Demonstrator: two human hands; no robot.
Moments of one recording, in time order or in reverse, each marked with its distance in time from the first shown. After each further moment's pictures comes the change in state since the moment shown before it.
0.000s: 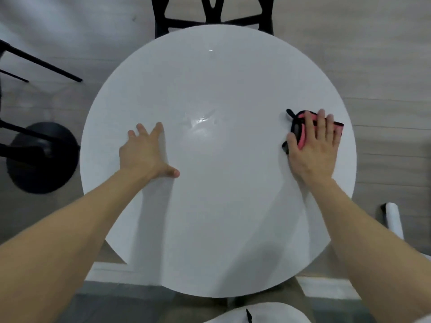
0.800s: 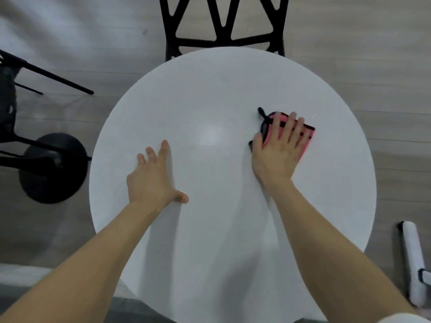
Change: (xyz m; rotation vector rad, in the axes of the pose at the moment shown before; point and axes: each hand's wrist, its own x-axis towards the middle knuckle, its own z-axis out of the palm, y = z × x) left_hand 0.001 -0.001 0.006 -0.054 0.035 -0.019; right_hand 0.023 -0.133 0.026 0.024 0.083 -0.006
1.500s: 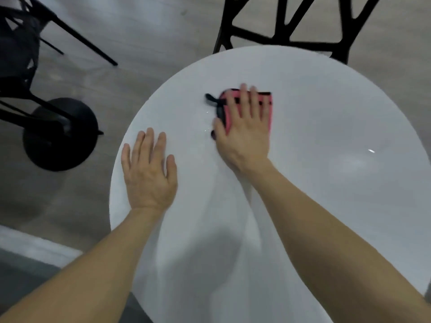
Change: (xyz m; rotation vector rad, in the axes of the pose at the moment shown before) left_hand 0.052 -0.092 0.106 -0.292 0.742 -0.041; right_hand 0.015 -0.179 0.044 0.051 -0.057 -0.548
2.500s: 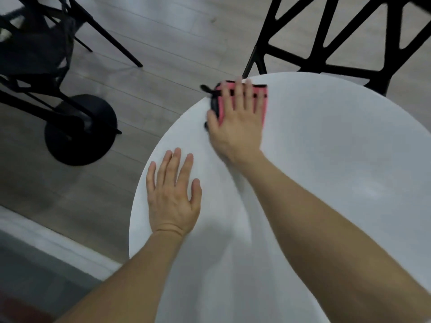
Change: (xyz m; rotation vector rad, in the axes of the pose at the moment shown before) left_hand -0.001 0.006 -0.005 -0.028 -0.013 -0.047; right_hand 0.077 -0.080 0.009 -0.002 -0.041 -0.069
